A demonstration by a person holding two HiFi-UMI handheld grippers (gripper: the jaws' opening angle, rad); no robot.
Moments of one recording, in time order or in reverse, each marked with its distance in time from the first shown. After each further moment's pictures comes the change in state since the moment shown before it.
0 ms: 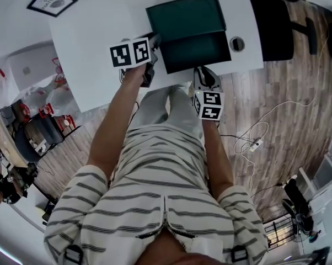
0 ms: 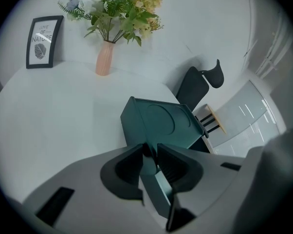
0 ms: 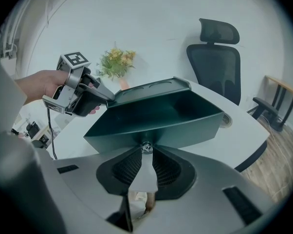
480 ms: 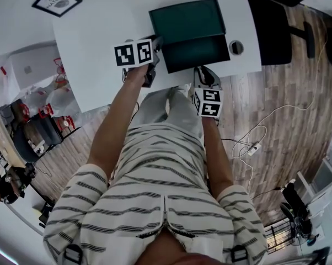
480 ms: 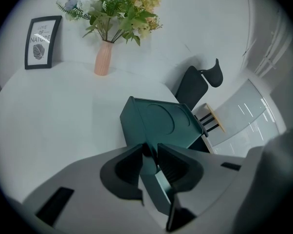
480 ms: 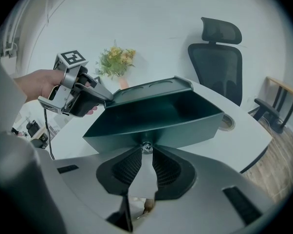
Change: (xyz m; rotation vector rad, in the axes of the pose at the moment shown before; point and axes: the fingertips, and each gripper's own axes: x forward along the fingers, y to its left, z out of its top) left arm 0.000 0.000 -0.001 0.011 0.004 -0.007; right arm 0.009 -0.002 0.004 -0.010 0.011 0.000
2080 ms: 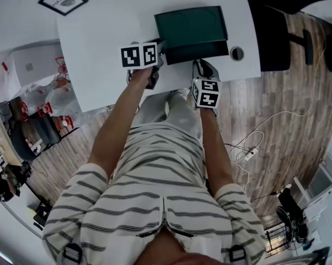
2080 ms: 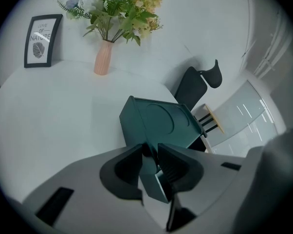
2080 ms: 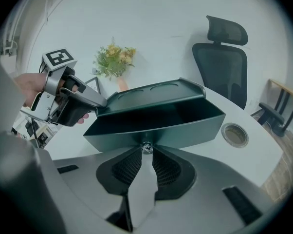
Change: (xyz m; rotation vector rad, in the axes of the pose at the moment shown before) left arm 0.001 -0.001 -0.001 -0.004 -0.001 -0.014; right arm 0.033 -0.001 0.030 -0.010 -0.007 0.000
